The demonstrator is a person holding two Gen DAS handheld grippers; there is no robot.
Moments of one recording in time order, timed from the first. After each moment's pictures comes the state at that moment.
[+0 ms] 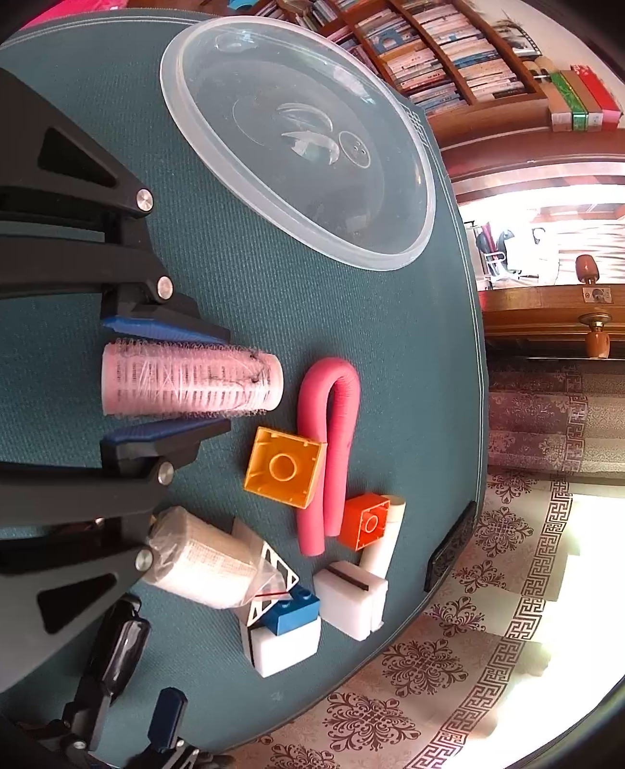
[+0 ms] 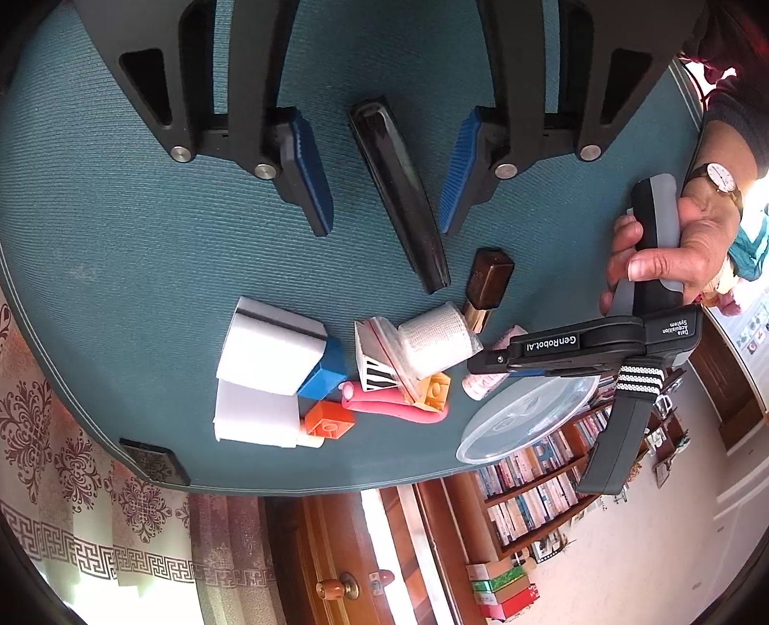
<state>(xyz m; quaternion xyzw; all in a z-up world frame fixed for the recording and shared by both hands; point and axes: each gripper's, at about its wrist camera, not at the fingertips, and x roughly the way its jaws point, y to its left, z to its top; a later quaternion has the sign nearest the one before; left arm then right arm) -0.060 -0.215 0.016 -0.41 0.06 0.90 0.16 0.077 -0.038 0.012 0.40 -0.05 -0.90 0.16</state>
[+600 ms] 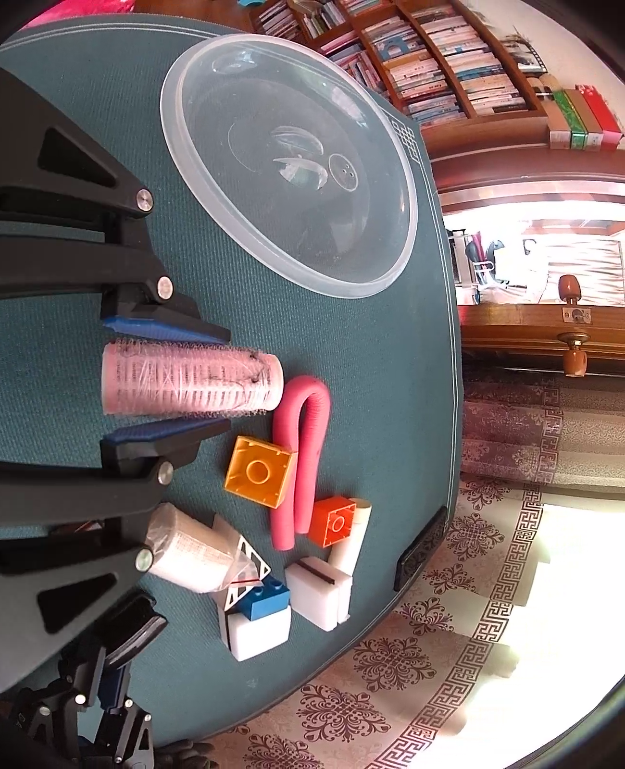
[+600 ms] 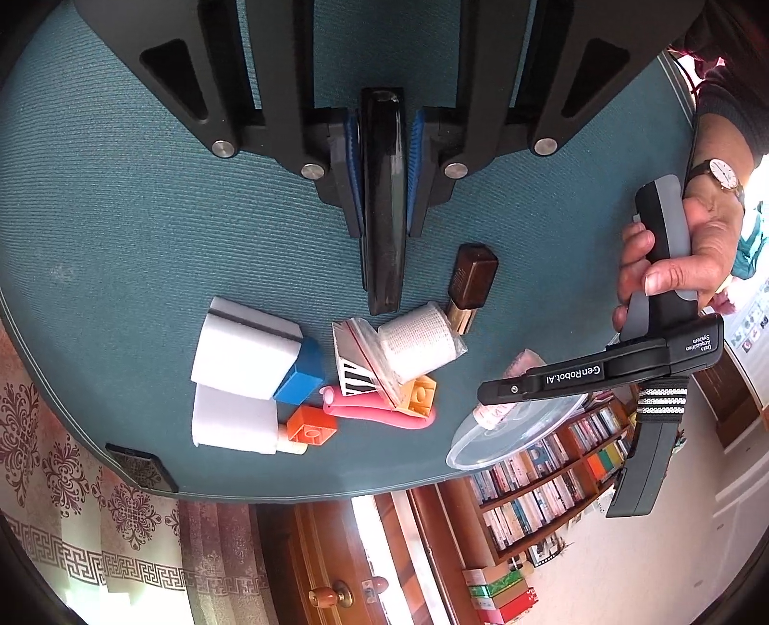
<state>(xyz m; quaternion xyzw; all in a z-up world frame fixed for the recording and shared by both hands) -0.054 -0.236 0.038 -0.38 0.03 0.91 0.16 0.070 -0.048 0.014 0.40 -0.06 -0.90 0.17</state>
